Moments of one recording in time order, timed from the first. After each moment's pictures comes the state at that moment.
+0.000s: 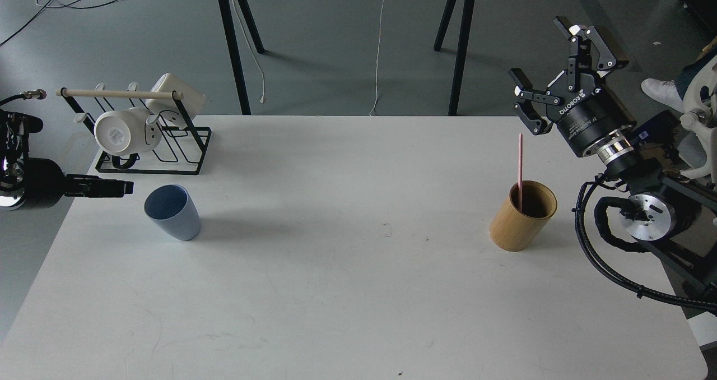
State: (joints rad) left arm -0.87 0.89 -0.26 -0.77 1.70 -0.49 -0.49; right arm 0.63 -0.66 0.62 1.36 -0.13 0.06 0.49
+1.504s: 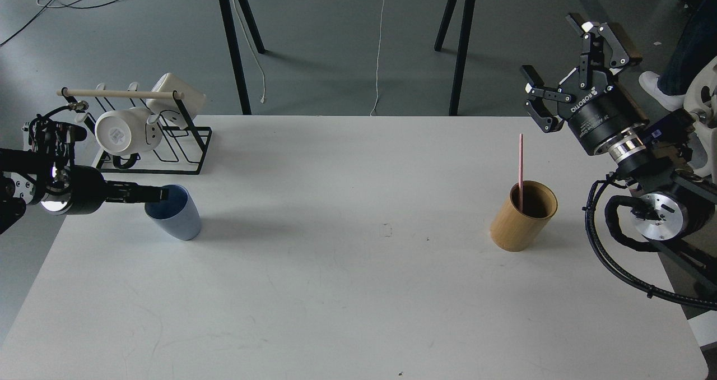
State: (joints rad) left arm -0.85 0.71 -0.26 -0.65 1.69 -0.49 -0.49; right arm 0.61 -0.69 0.64 1.37 -0.13 0.06 0.49
